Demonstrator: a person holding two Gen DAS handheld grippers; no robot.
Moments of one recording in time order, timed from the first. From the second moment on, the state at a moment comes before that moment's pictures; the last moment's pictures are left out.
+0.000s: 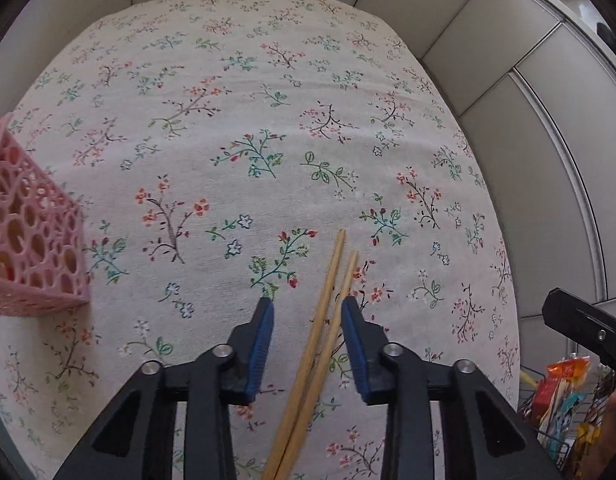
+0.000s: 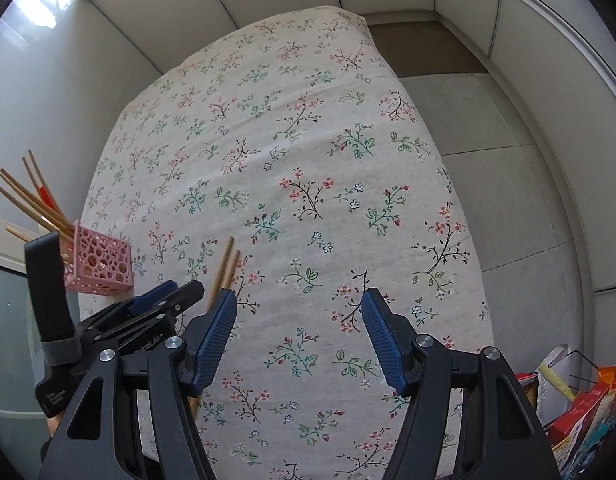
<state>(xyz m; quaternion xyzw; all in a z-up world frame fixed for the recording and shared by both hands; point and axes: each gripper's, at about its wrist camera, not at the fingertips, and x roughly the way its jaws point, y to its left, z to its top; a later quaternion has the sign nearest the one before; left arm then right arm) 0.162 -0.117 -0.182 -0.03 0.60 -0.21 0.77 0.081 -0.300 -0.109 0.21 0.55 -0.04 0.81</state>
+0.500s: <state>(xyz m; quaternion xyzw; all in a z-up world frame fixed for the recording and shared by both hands) 0.177 -0.157 -0.198 0.03 0.60 -0.19 0.78 0.087 -0.301 -0.110 0.22 0.55 -0.03 0.80</state>
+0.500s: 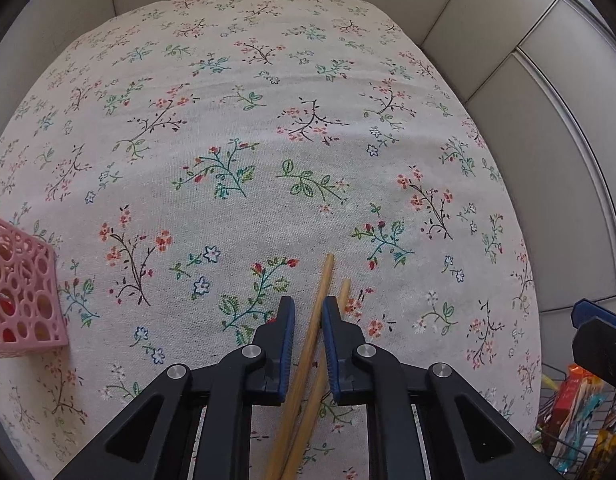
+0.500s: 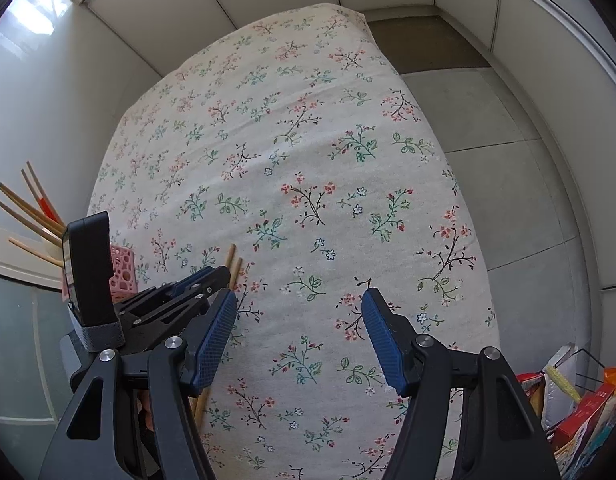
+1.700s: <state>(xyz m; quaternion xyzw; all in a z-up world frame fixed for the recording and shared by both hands) 0.101 -0.028 -0.087 -0.03 0.50 -0.19 0.84 0.128 -0.235 -0.169 0.21 0.62 0.01 0.76</state>
